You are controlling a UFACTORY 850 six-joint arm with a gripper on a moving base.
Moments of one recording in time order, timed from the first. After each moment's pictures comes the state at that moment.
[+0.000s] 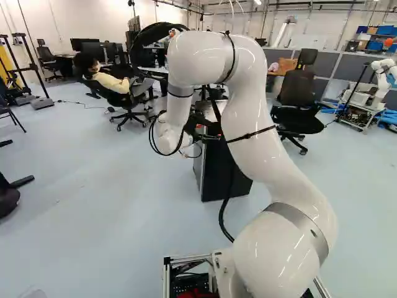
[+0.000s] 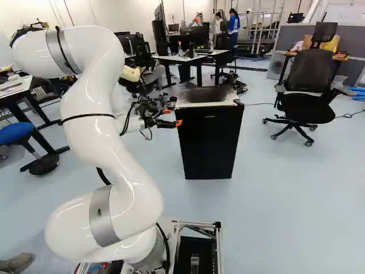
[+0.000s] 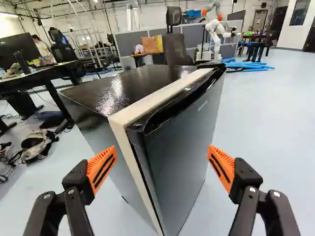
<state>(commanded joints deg) 25.6 -41.0 -55.2 76.3 73.5 -7.9</state>
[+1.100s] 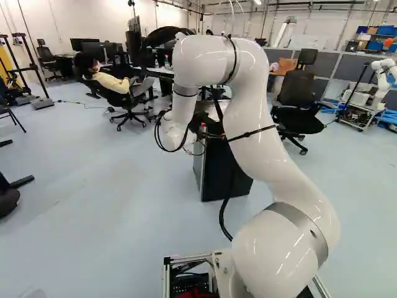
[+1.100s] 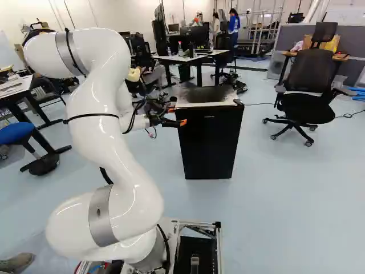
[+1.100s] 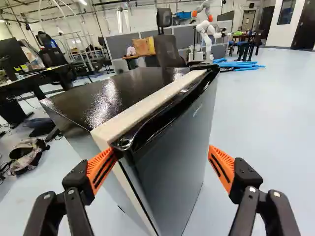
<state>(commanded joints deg) 22.5 -42.2 -57.4 76.3 73.5 -7.9</state>
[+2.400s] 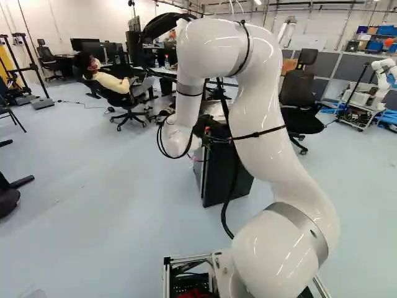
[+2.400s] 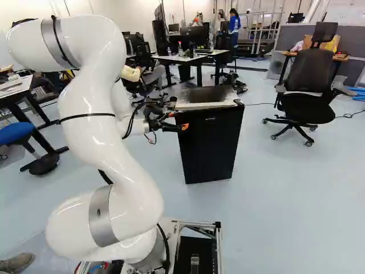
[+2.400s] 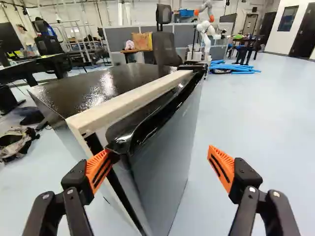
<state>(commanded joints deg) 23.7 -35.7 -45.8 76.3 73.5 -7.9</state>
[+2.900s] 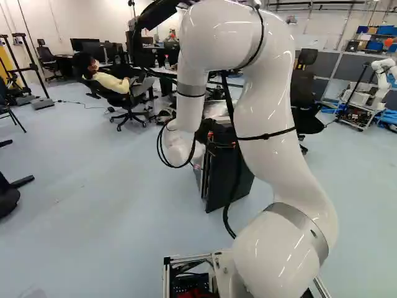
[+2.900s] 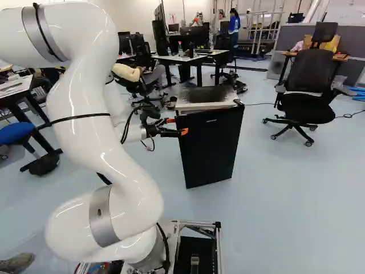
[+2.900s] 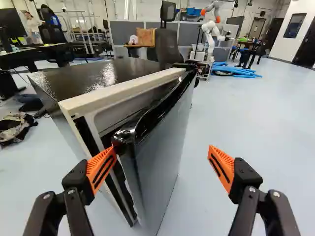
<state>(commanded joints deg) 26.2 -30.7 -36.9 76.3 73.5 -7.9</state>
